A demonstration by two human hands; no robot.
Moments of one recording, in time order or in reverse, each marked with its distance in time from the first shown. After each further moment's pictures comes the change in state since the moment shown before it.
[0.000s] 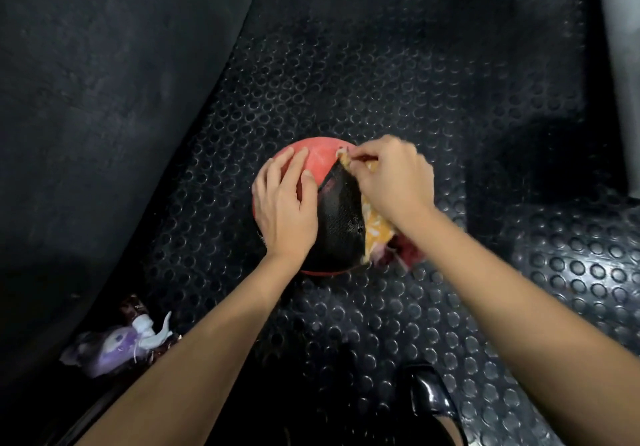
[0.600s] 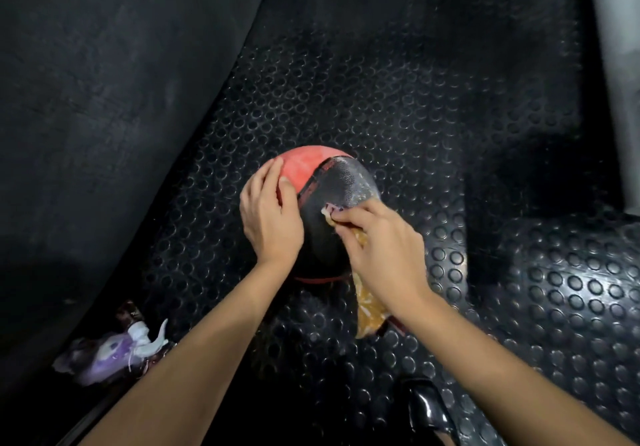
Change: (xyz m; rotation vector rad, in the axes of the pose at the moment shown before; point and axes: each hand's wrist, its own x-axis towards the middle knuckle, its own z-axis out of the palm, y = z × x) left_hand 0.007 -0.010 -0.006 -0.116 0.062 -0.203; right_hand -0.065 0.007 0.024 0.049 0.024 -0.156
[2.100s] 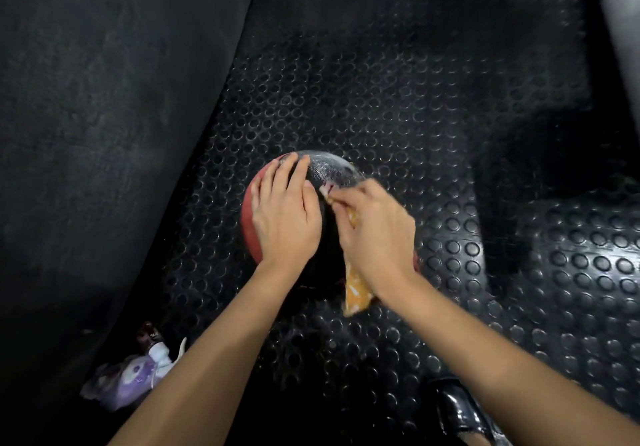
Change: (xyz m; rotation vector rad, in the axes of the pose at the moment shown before) left_hand 0.013 0.007 -0.002 0.412 -0.100 0.457; right_hand 0.023 -0.012 0.020 0.046 0.173 0.054
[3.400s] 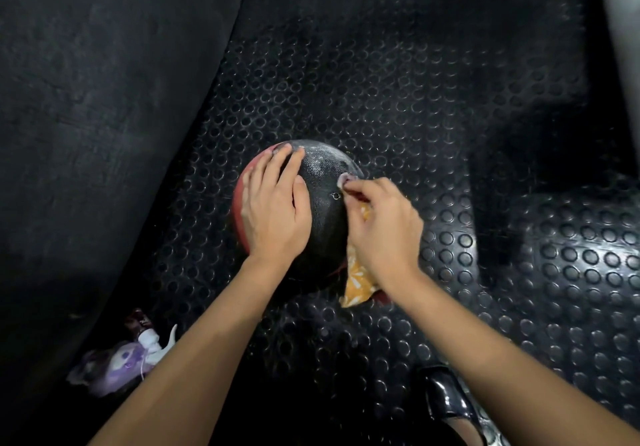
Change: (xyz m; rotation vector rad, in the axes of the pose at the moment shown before) left_hand -0.010 -0.011 0.000 -0.066 0.017 0.033; right_hand -0.008 0.015 0.003 0.079 0.044 0.111
